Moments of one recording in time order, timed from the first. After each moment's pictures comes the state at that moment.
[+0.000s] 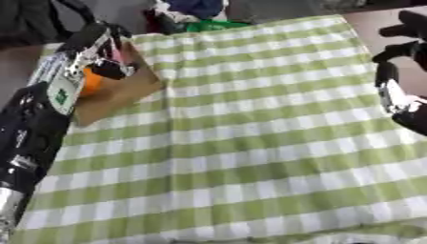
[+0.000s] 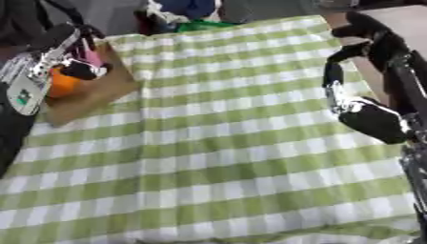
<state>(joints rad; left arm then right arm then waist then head) -0.84 0.41 -0.02 -1.00 -0.87 -0.08 -0.16 -0.28 -0.42 0.10 -1.95 0.23 -0.14 0.06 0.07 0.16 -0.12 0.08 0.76</state>
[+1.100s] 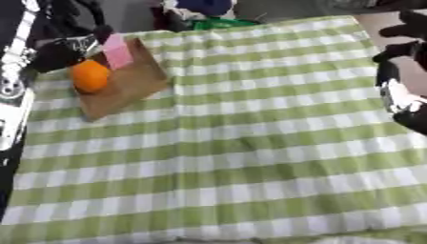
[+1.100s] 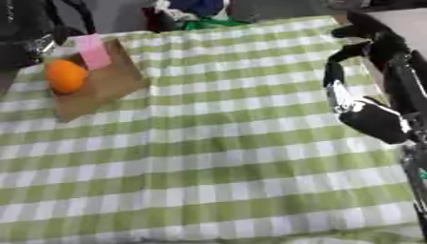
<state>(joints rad) -0.46 0.44 0.12 -1.65 -0.44 -0.09 -0.02 -0.28 -0.42 0.10 -1.95 0.23 -0.14 0.06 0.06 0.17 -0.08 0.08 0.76</state>
